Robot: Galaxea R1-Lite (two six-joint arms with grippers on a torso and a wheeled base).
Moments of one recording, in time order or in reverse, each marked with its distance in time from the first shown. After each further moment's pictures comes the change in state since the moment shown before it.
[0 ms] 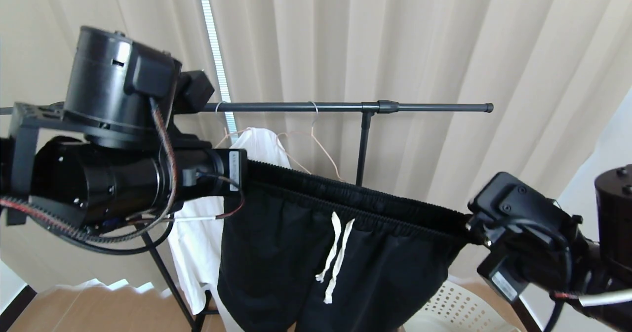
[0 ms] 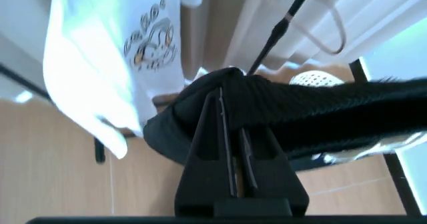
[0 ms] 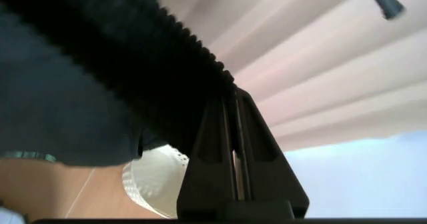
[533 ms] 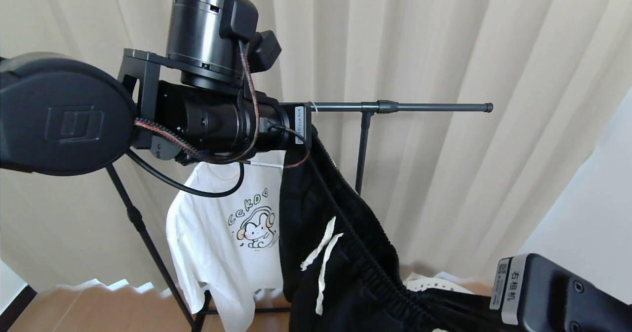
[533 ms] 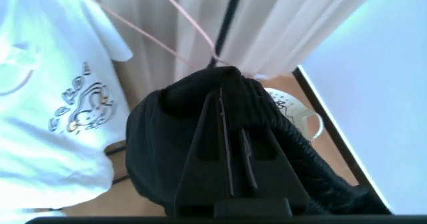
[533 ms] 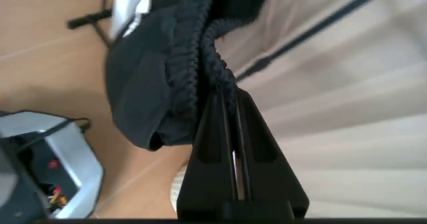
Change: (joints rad) left arm -0.030 0.220 -0.325 0.005 -0.164 0.020; right arm 0.342 -0.058 -0.013 0.097 0.186 0.164
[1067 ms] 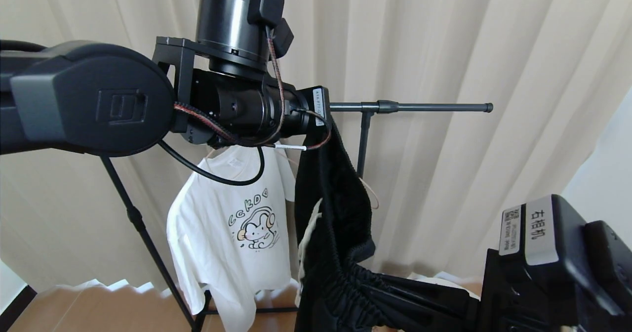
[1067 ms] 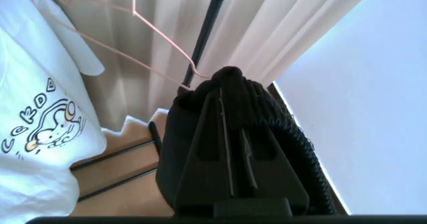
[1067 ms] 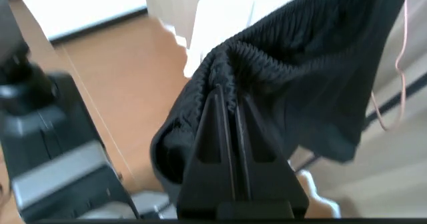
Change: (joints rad) left arm -0.023 0.076 -0.126 0.004 0.007 -0.086; right arm 0.092 0.089 -0.016 -0.336 0.055 0.245
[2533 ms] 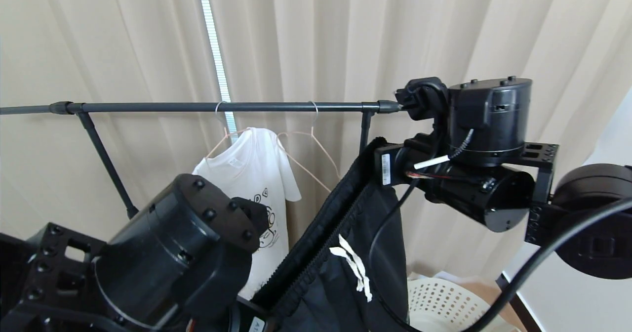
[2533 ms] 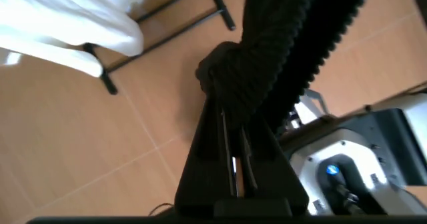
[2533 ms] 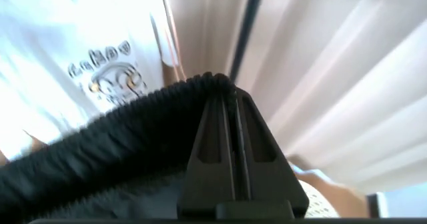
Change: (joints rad) left arm -0.306 -0.336 0.586 0.384 0.073 -0.127; right arm -0.497 0.397 -0.427 0.017 -0.165 0.090
